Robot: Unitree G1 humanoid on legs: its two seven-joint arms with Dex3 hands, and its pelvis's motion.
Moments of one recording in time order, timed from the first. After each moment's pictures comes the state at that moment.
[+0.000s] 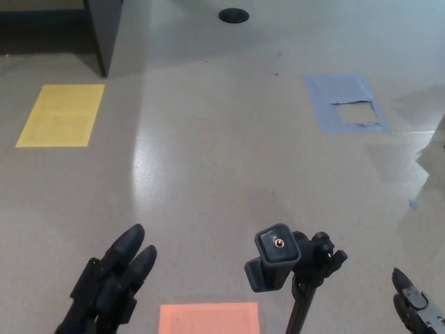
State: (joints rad) left_arm 0.57 -0.02 -0.16 -0.35 -0.07 -0.46 -0.06; right_arm 0.41 -0.22 -0.02 0.01 -0.07 -0.42 0.14
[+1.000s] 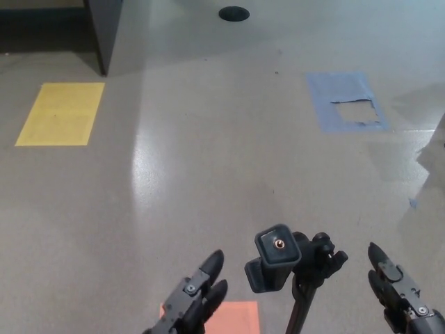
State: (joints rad) left_arm 0.52 0.14 -0.38 -0.34 -0.01 -0.27 -0.09; right_arm 0.34 -0.19 0.05 -0.07 -0.07 -0.28 0.12
